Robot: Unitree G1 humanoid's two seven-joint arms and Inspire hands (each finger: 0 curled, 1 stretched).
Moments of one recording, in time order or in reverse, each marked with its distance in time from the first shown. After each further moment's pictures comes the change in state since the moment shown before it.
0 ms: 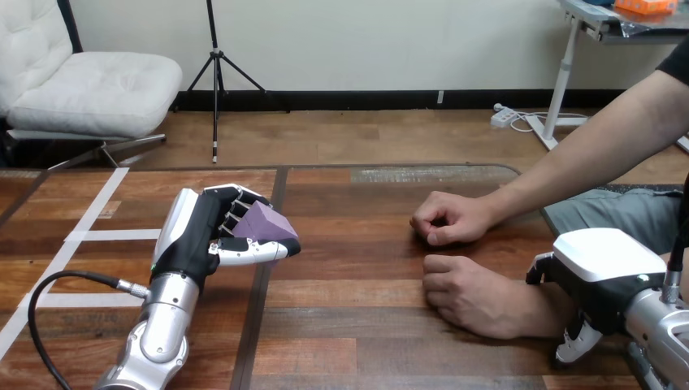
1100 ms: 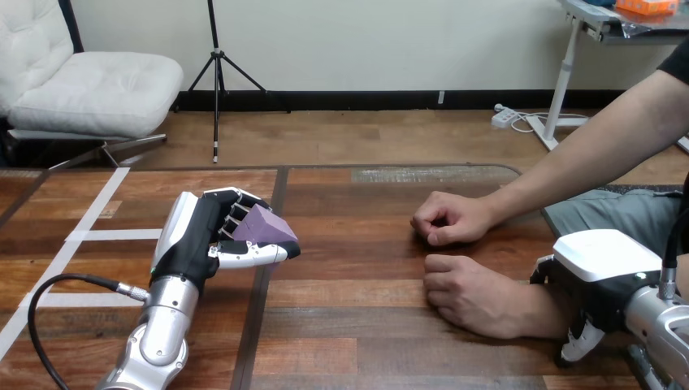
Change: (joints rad) left arm 0.006 0.000 0.000 0.000 0.001 -0.001 -0.001; right arm -0.051 -0.030 0.042 0.092 0.000 -0.028 -0.025
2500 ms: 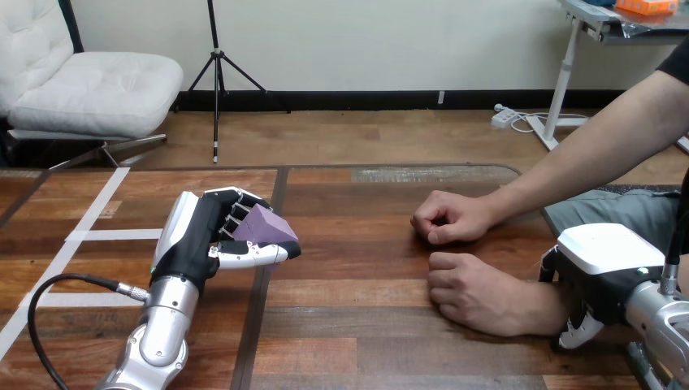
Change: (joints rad) left arm 0.002 0.001 0.000 -0.001 0.002 -0.008 -0.001; right arm -0.053 0.001 0.032 0.111 0.041 -0.003 -0.092
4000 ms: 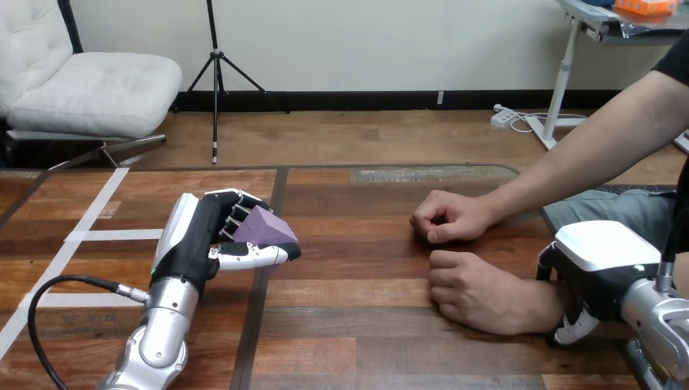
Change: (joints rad) left arm 0.004 0.000 0.000 -0.002 -0.002 0.000 -0.004; right arm -0.031 0.000 0.036 0.045 0.013 0.007 -0.035
